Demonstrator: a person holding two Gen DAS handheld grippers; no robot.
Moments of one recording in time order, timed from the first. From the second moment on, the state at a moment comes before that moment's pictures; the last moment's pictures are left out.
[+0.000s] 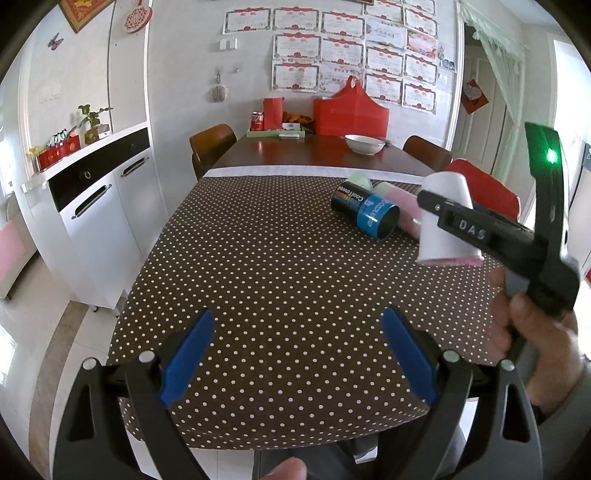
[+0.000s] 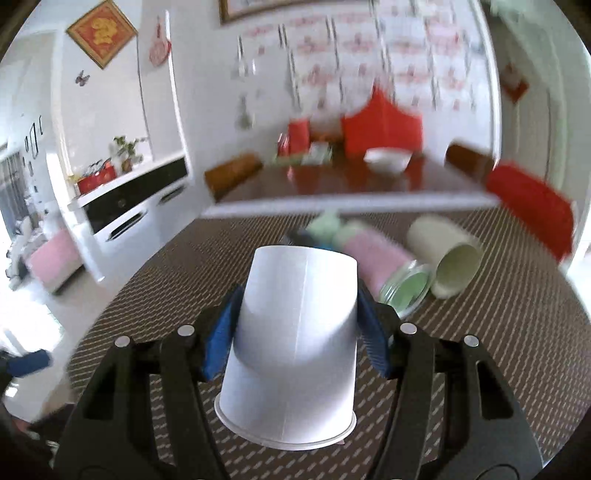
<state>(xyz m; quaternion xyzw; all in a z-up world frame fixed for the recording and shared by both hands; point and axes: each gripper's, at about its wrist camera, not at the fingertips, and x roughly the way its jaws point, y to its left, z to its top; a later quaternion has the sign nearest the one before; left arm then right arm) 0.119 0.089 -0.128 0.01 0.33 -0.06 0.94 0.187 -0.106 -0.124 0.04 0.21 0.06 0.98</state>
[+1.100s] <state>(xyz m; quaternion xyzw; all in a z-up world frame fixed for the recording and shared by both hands) 0.115 0.075 -0.129 0.01 0.33 -0.08 0.94 0.200 -0.107 -0.152 0.03 0.29 0.03 0.96</state>
